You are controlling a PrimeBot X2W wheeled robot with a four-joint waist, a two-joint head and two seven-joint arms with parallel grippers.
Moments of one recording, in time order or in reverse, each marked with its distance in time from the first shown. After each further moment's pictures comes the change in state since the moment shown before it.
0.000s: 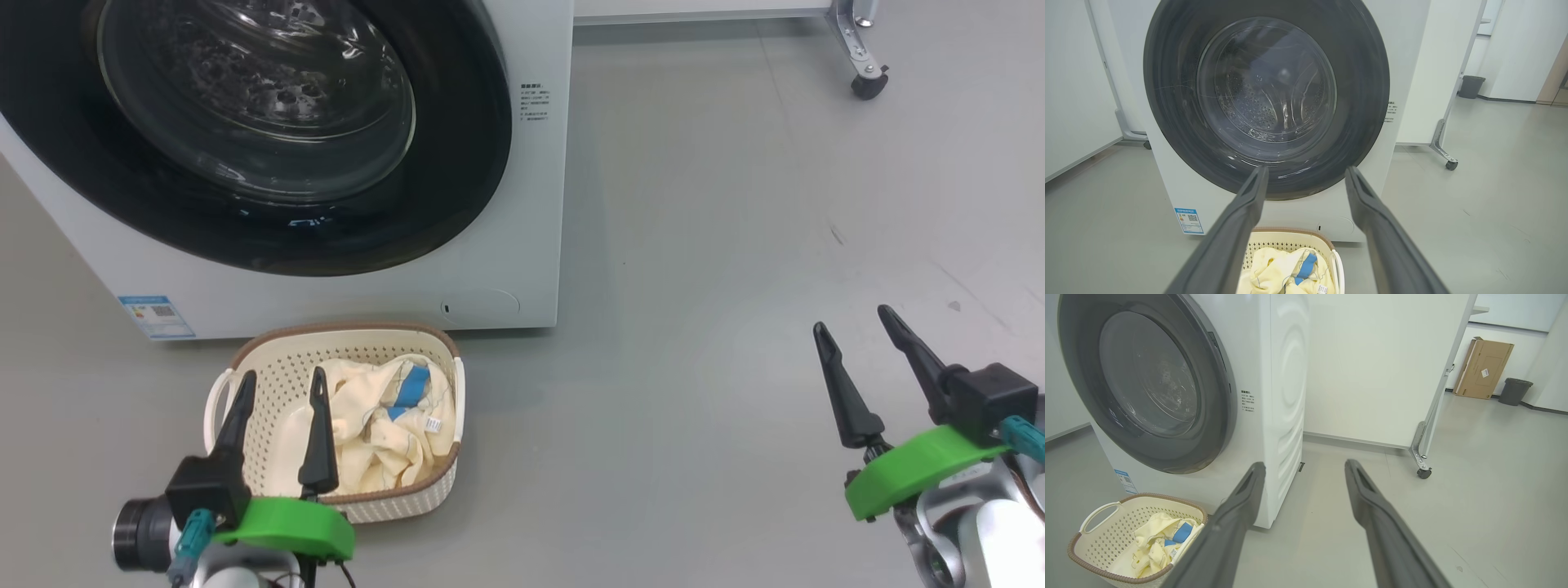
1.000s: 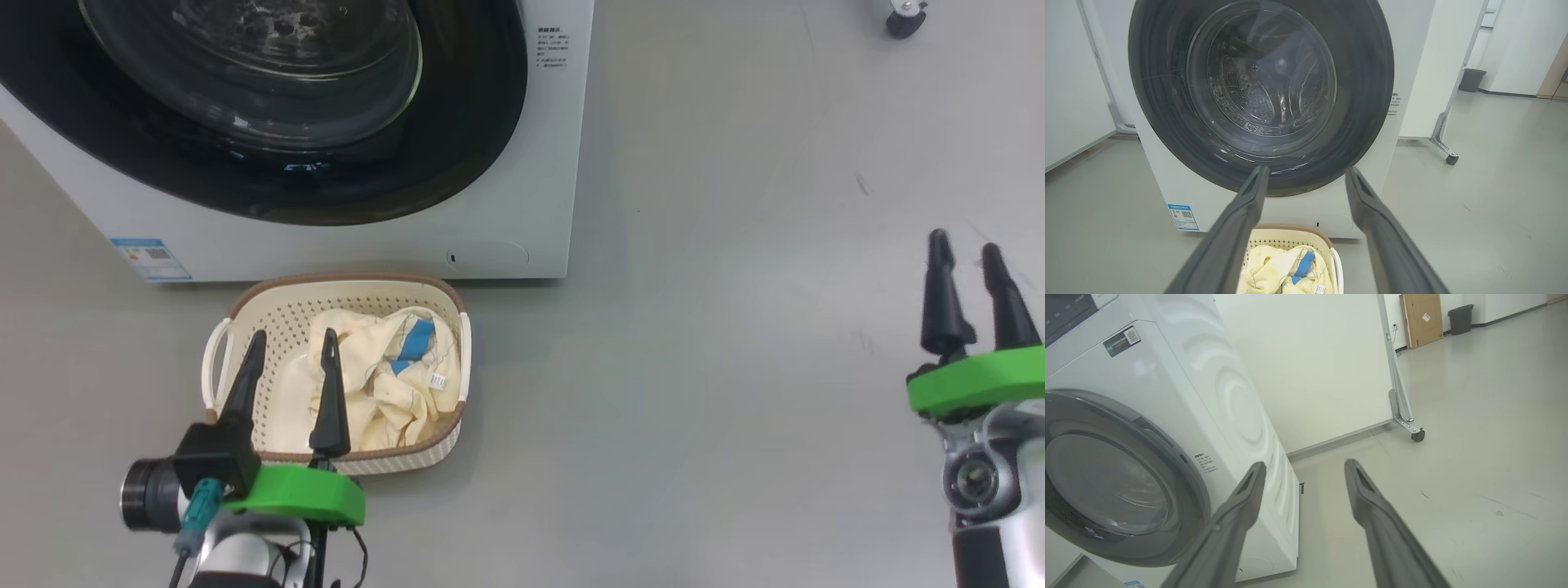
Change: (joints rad) left arm -0.059 0.000 -0.027 -0.019 0.000 0.011 0.000; right arm -0.142 0.029 -0.112 0.077 0.384 0.000 0.010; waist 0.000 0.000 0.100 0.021
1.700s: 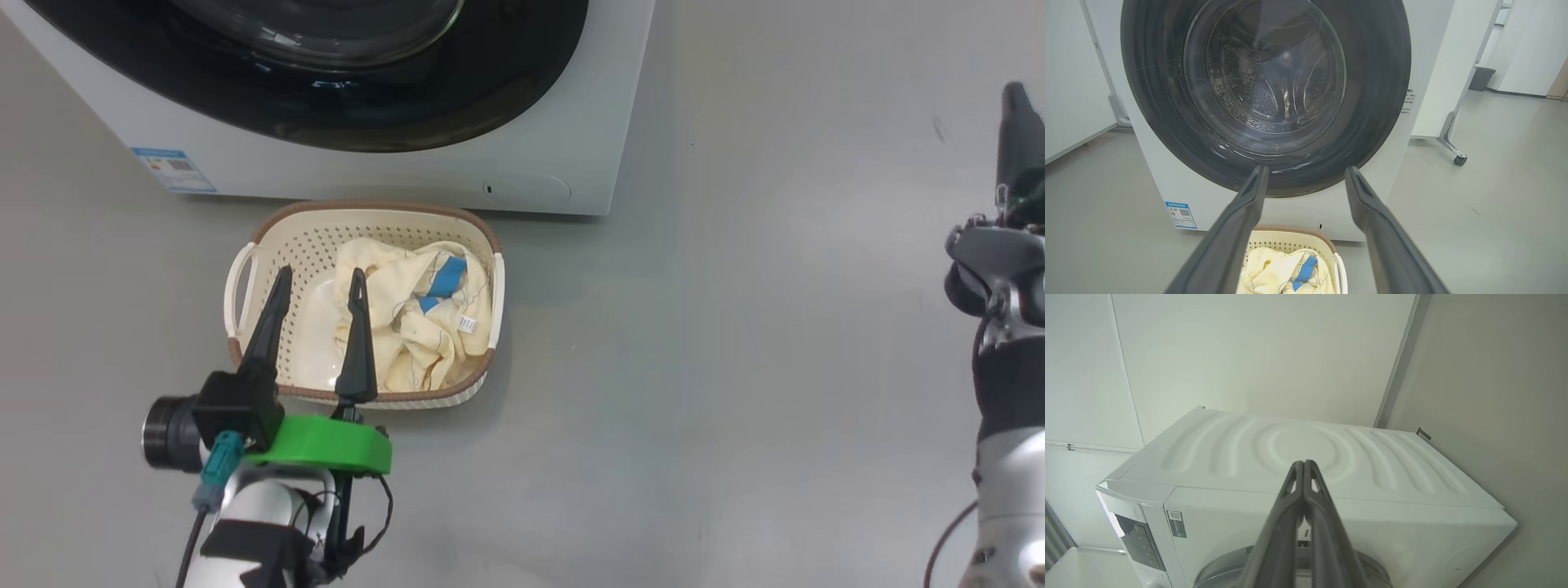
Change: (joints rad) left arm -0.108 -0.041 -0.022 -0.004 0.022 -0.016 -0.003; right arm -0.460 0.006 -0.171 0.352 0.918 0.000 0.248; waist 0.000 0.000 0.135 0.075
